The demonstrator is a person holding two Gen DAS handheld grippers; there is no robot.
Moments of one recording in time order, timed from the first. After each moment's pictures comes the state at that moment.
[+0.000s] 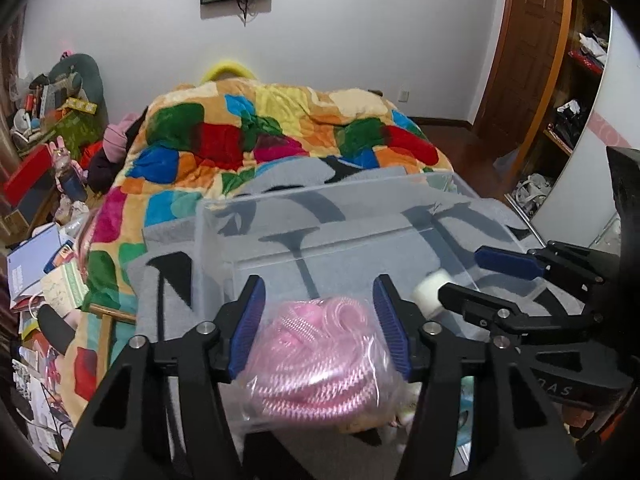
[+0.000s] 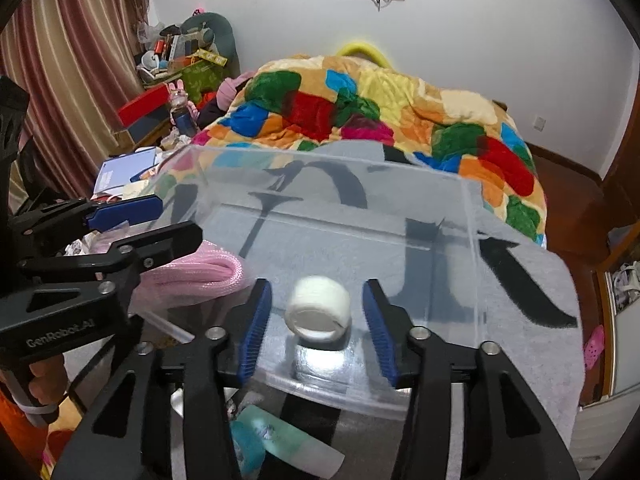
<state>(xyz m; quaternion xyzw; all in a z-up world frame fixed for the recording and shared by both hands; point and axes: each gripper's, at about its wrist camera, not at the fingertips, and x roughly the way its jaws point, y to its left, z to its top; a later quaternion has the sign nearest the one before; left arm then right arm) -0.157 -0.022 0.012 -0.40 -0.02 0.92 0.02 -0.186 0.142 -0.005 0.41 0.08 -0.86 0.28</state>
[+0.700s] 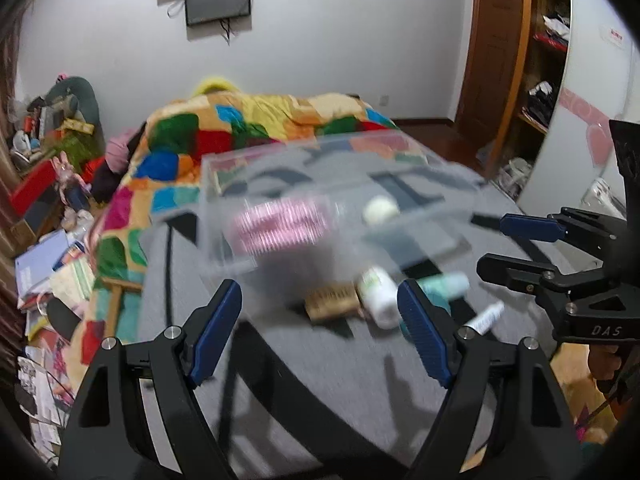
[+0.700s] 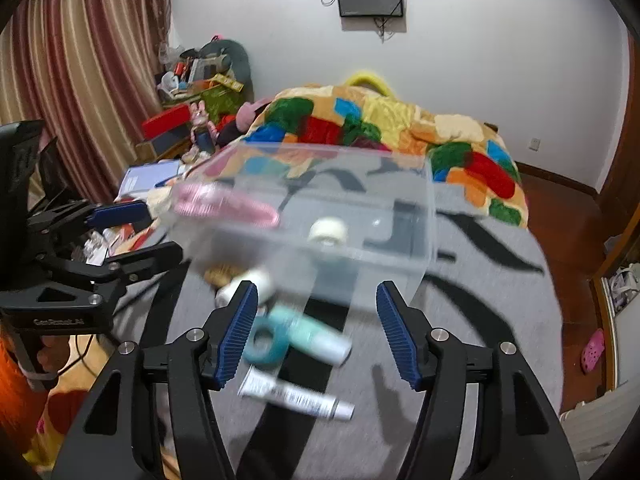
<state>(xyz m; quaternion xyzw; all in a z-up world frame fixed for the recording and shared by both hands) -0.062 -0.002 -0.002 -0.38 0.01 0.92 0.05 -0.094 0.190 0.007 0.37 0.07 -0.88 0.30</state>
